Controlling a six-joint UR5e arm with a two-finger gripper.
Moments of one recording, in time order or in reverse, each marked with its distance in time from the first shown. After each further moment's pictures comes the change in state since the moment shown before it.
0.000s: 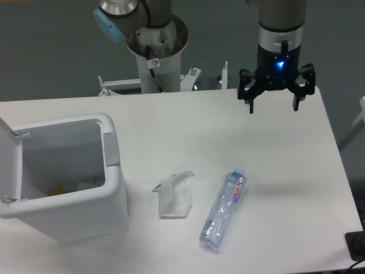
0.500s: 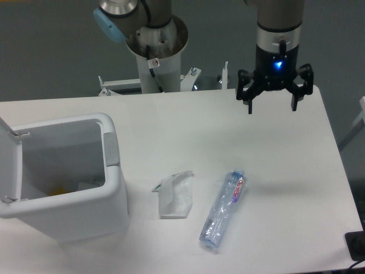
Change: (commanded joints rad) arm -0.018 -0.006 -0.089 0.072 -0.031 -0.009
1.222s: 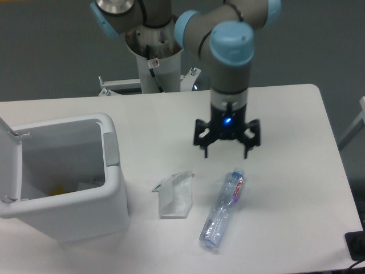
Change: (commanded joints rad) arm -0.215 -0.155 -0.150 0.258 -0.081 -0.077
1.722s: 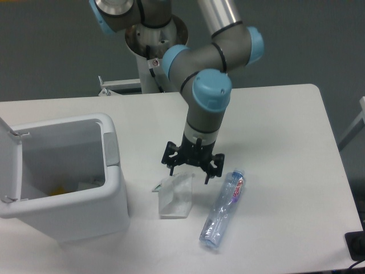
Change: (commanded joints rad) arm -0.058 -0.113 -0.022 0.029 -0.076 0.002
